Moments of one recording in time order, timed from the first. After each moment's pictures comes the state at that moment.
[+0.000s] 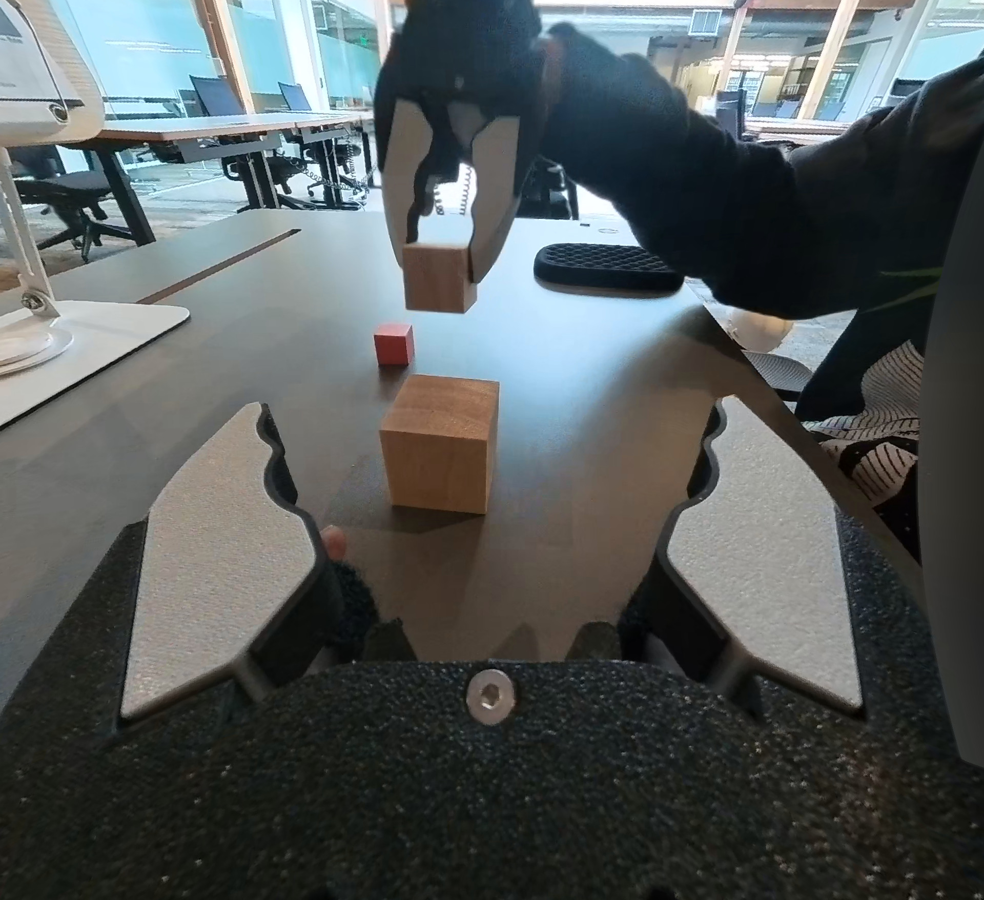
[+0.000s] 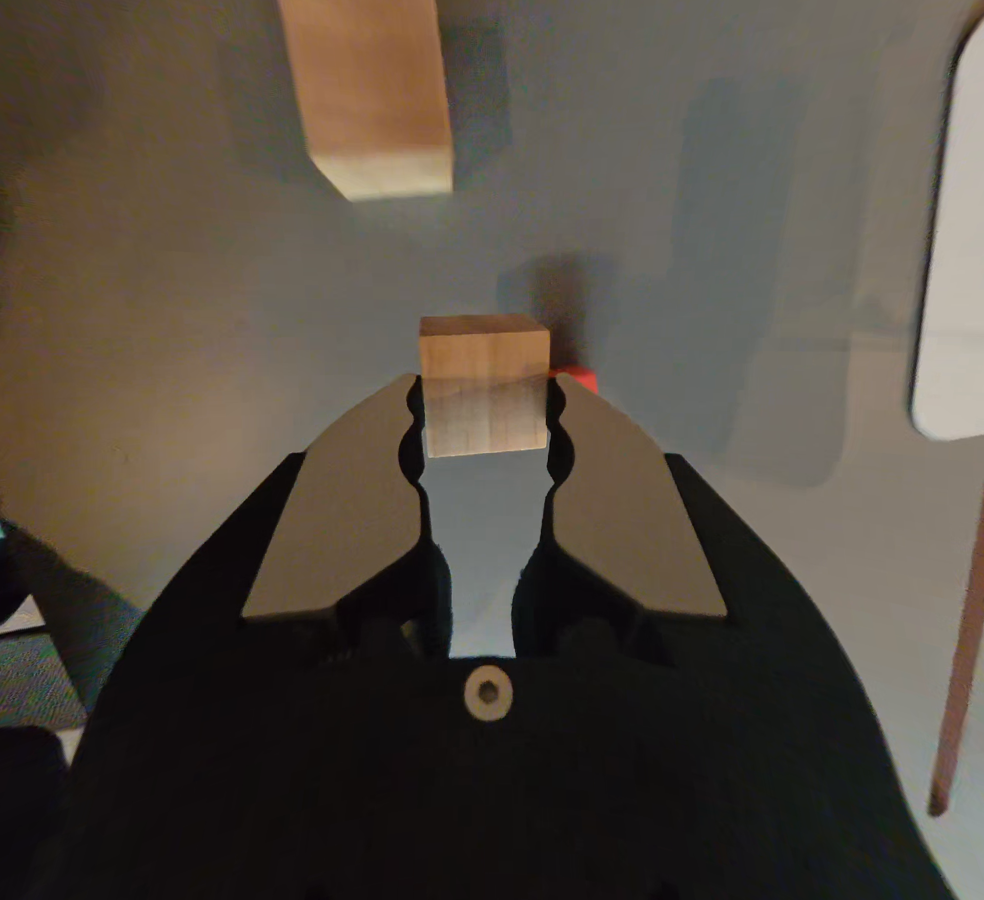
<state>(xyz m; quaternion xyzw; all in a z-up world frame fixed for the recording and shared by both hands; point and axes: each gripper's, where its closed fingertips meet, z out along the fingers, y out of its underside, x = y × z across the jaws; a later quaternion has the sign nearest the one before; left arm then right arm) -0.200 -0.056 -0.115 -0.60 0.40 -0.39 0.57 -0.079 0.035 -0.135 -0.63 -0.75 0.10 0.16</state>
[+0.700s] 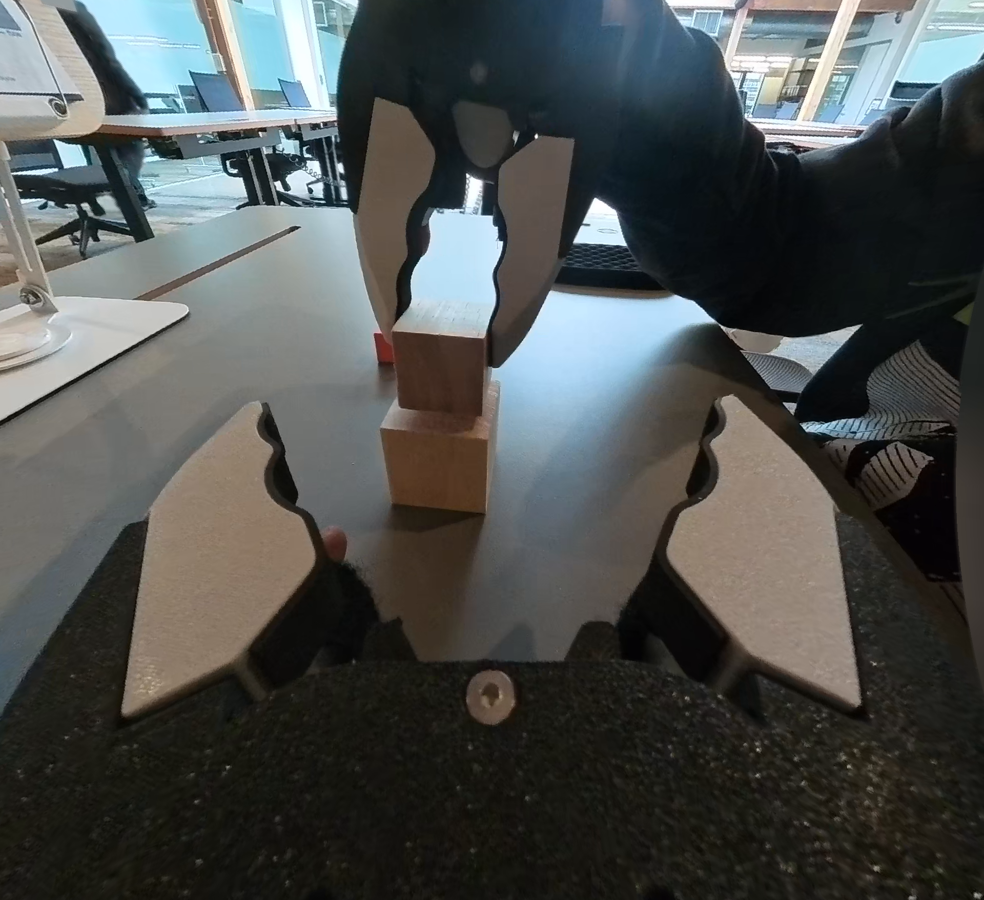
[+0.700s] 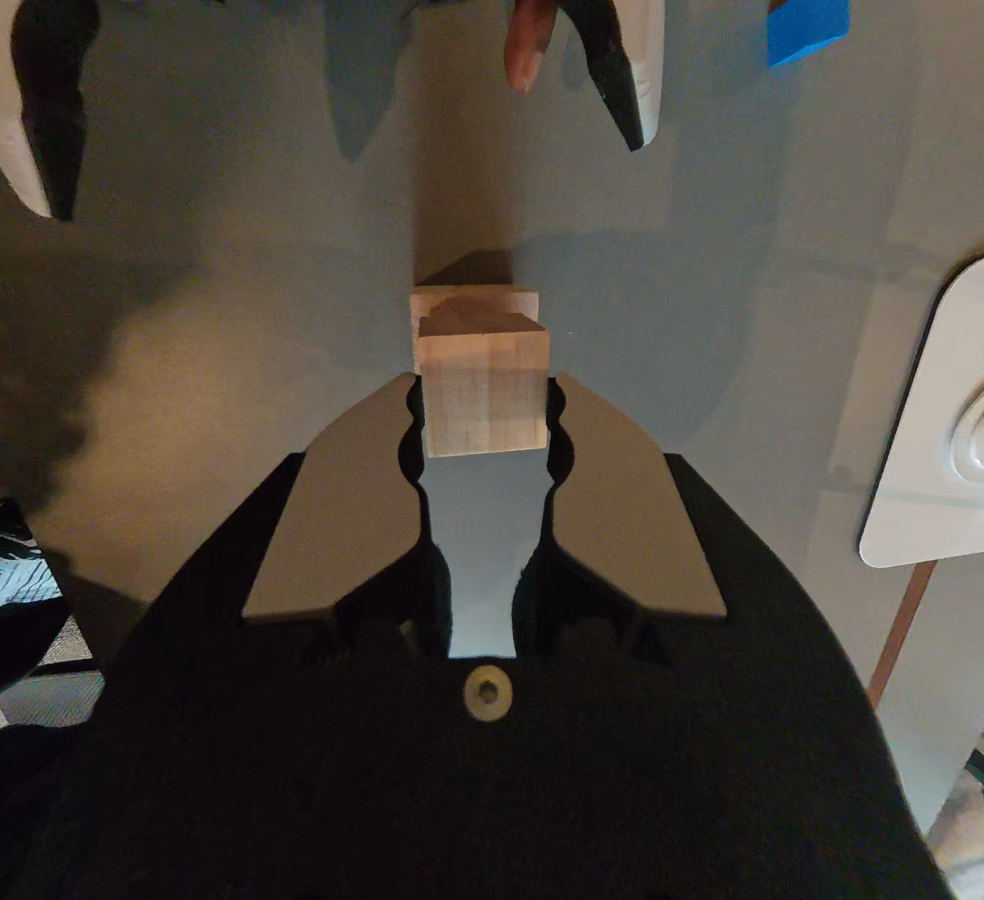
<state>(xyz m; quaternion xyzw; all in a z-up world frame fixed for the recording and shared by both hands) -0.200 -0.055 -0.115 -0.61 0.40 -0.39 0.57 -0.170 -0.016 -0.136 -0.60 -0.79 0.05 0.13</state>
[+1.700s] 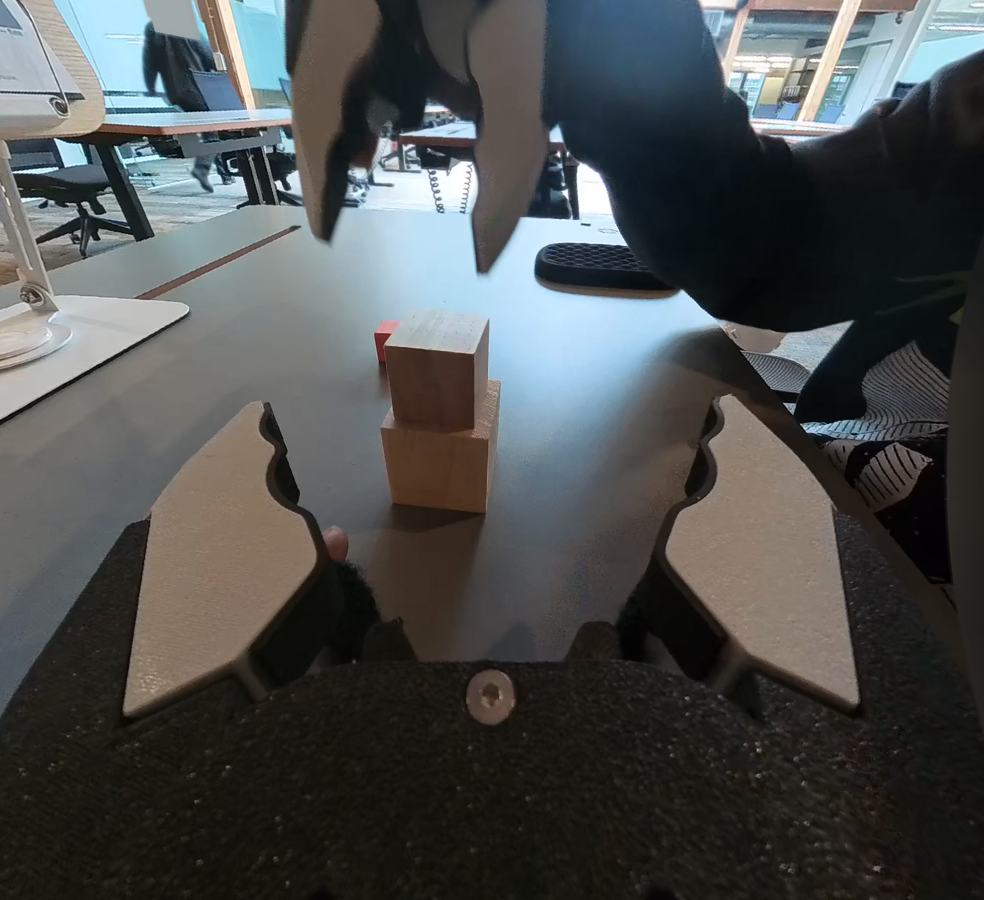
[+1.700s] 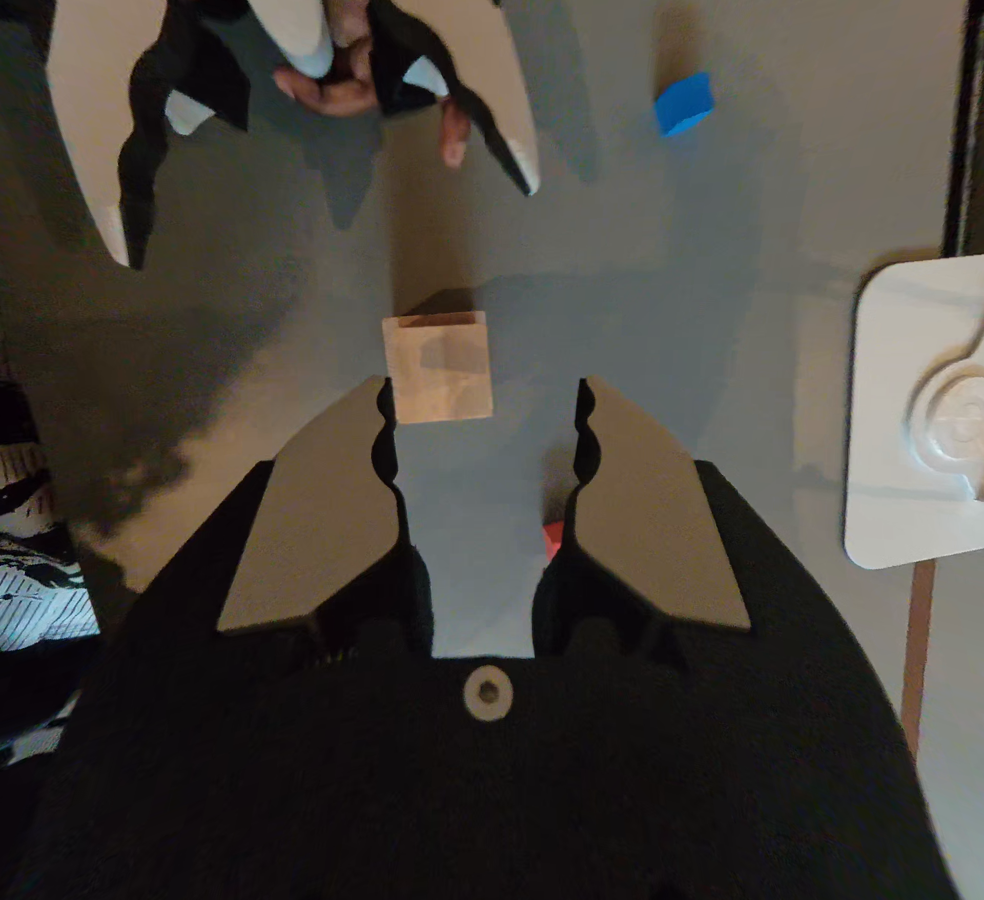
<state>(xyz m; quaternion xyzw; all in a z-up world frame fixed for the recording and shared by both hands) -0.199 -0.054 -0.115 -0.61 0.40 -0.39 0.57 -0.174 -0.001 -0.097 -0.62 -0.76 0.12 0.18</state>
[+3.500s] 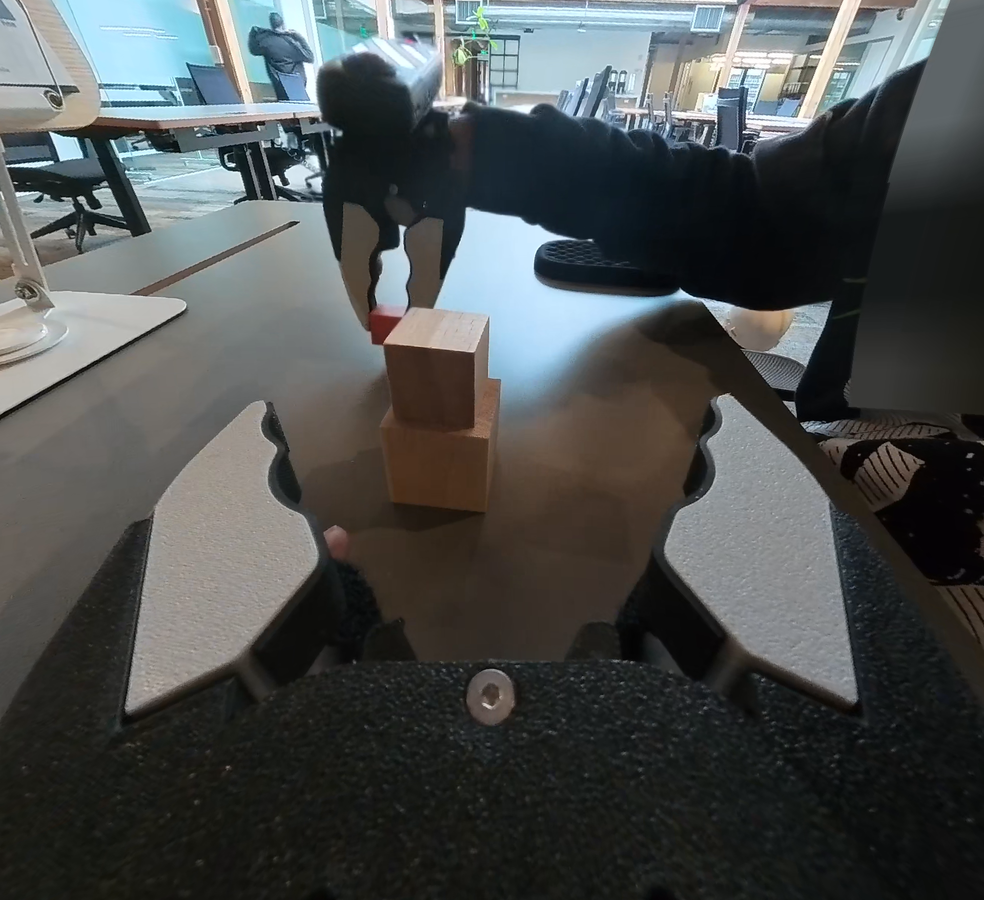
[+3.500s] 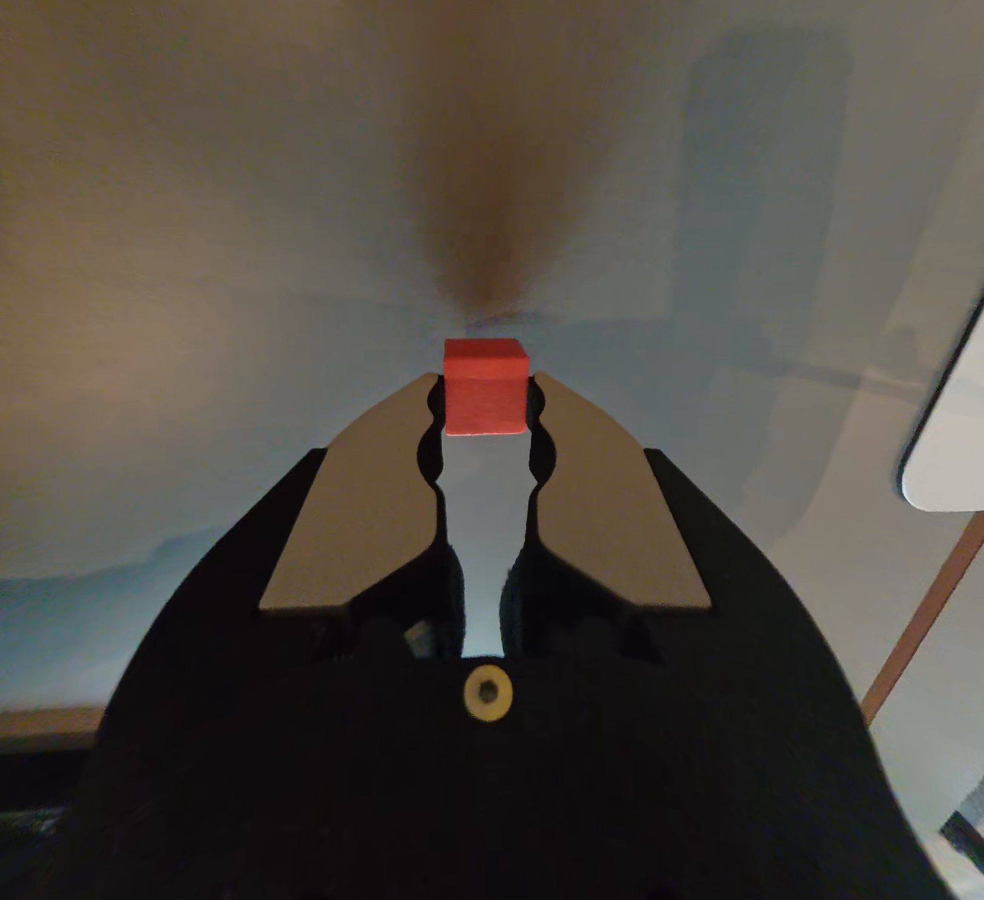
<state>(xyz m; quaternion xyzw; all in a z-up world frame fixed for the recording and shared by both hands) -0.199 -0.054 -0.116 -0.61 0.40 -0.39 0.56 -0.069 0.088 -0.196 -0.56 -0.82 0.05 0.12</state>
